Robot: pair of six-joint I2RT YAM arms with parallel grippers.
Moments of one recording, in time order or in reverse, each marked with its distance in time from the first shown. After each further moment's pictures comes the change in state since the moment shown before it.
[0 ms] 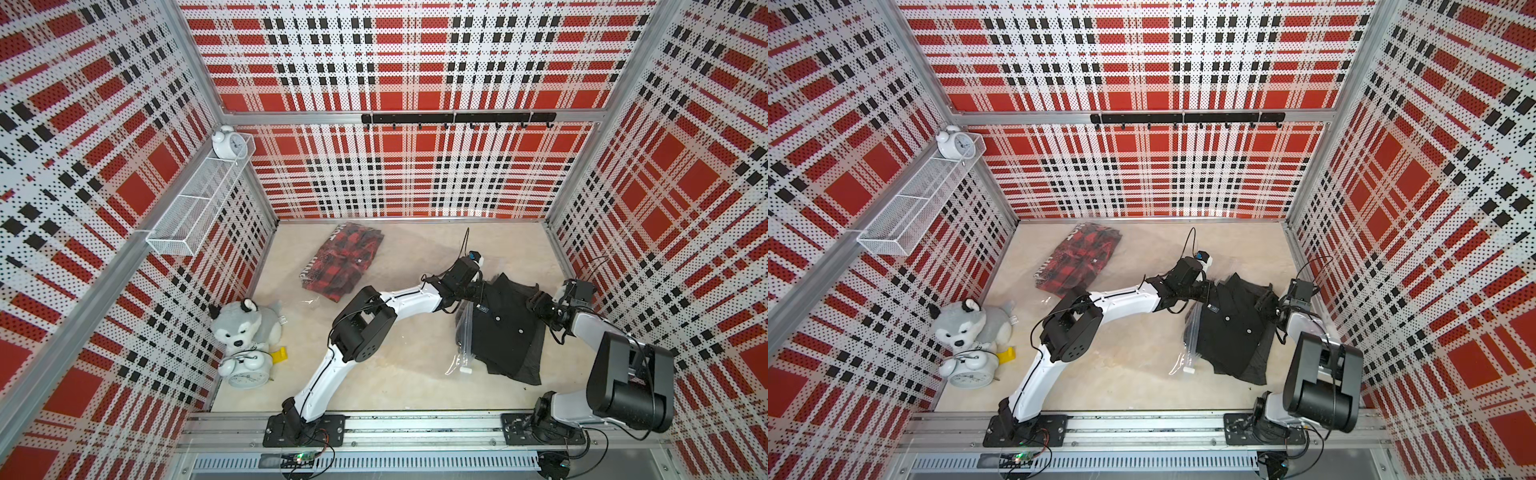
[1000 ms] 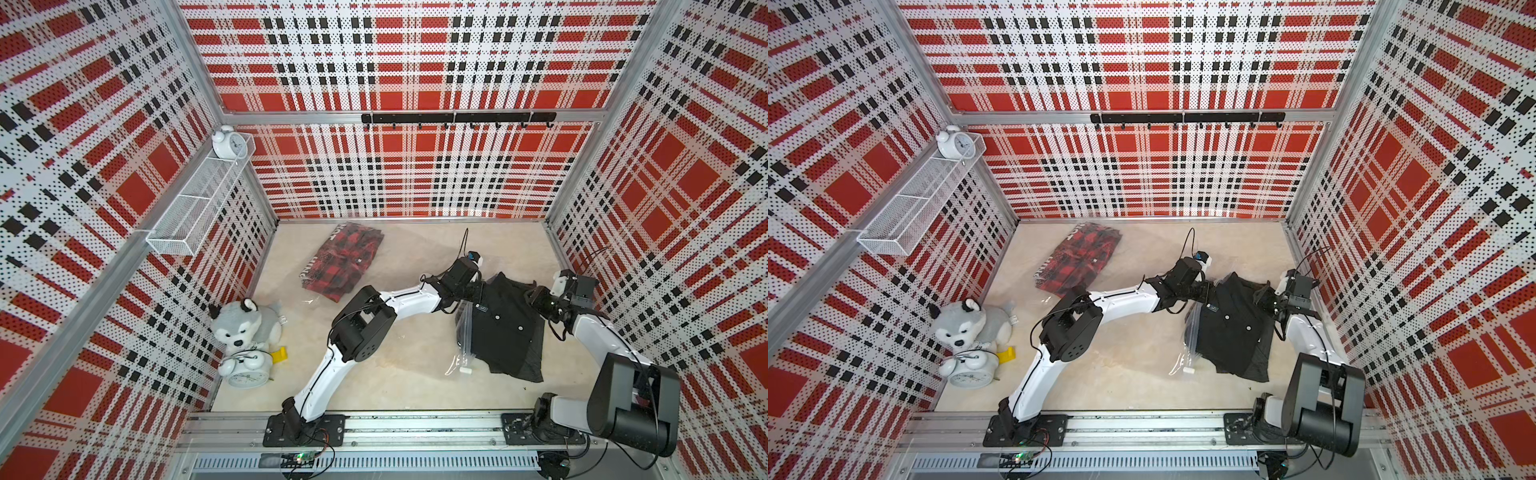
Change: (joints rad) left arm 0.003 -0.005 -0.019 0.016 0.004 0.002; right arm 0.052 -0.120 0.025 -0.061 -0.042 -0.019
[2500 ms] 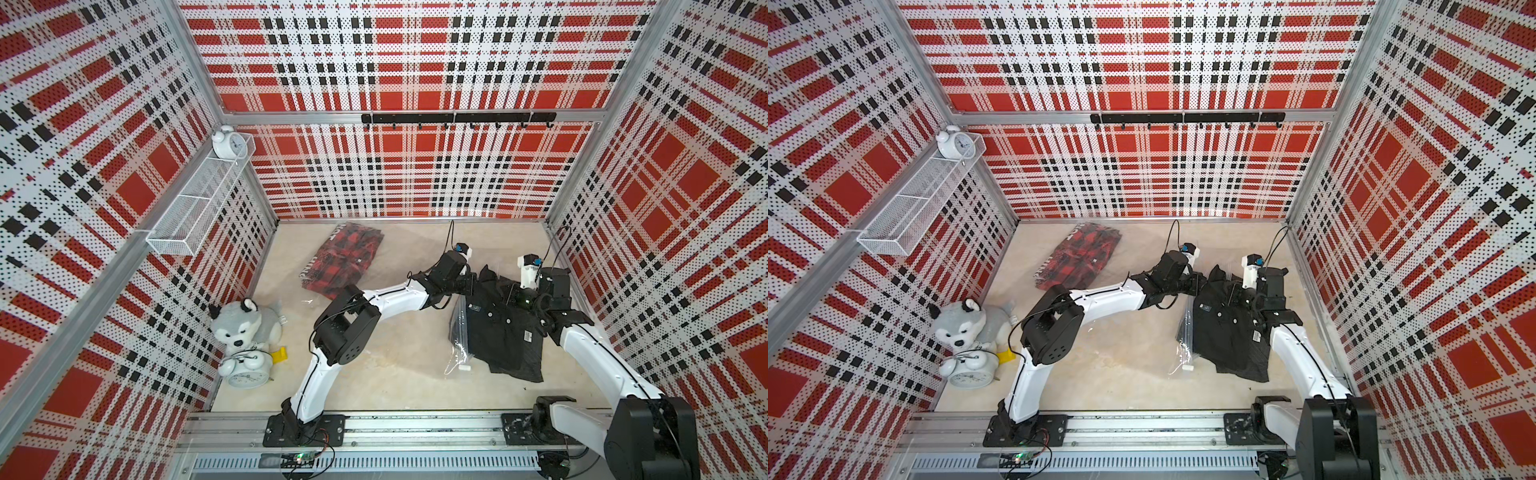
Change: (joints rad) left arm 0.043 -0.164 -0.149 0.065 -0.010 -0.033; right arm 0.330 -0.190 -0.010 0.061 -0.016 -0.100
